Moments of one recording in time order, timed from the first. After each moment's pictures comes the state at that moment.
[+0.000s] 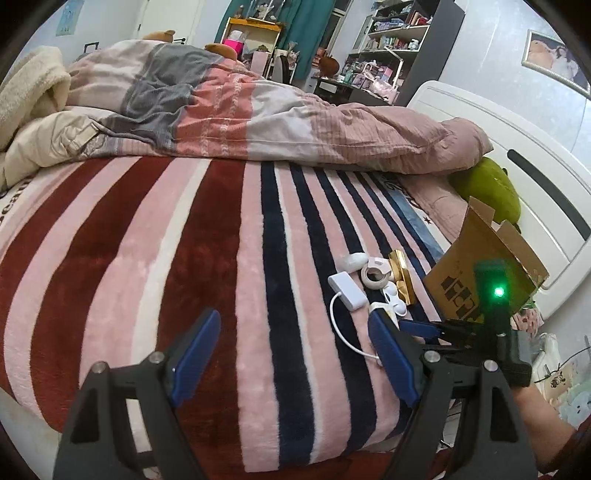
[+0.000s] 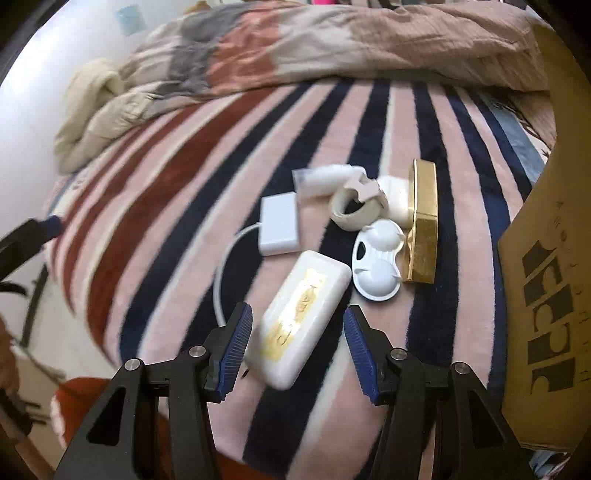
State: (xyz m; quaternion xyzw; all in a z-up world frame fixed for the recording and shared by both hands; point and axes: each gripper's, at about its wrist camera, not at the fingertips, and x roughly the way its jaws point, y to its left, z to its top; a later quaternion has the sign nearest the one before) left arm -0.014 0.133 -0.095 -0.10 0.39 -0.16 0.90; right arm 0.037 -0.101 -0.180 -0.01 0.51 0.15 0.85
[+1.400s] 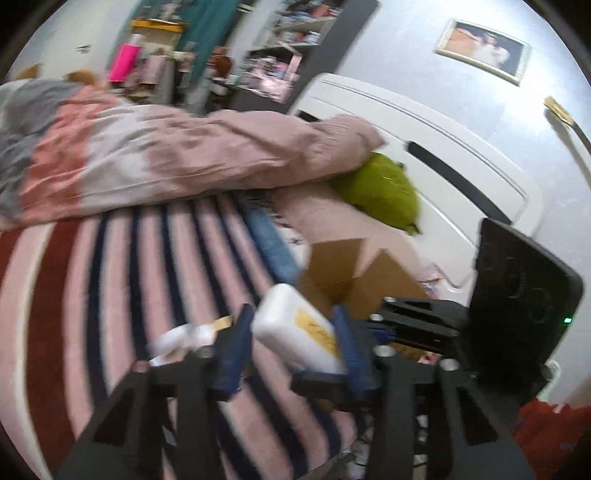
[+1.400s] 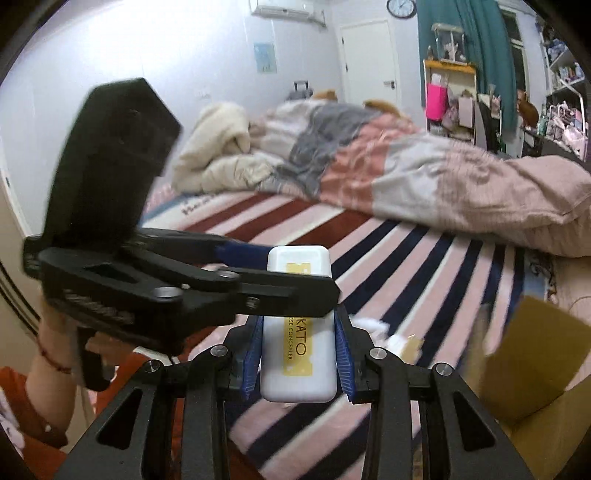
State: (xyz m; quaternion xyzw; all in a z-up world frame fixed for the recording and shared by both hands) left arm 0.044 -0.032 0.004 -0.10 0.36 -0.36 0.85; right arm 0.009 -0.154 -0.011 -0.07 0.32 0.35 0.88
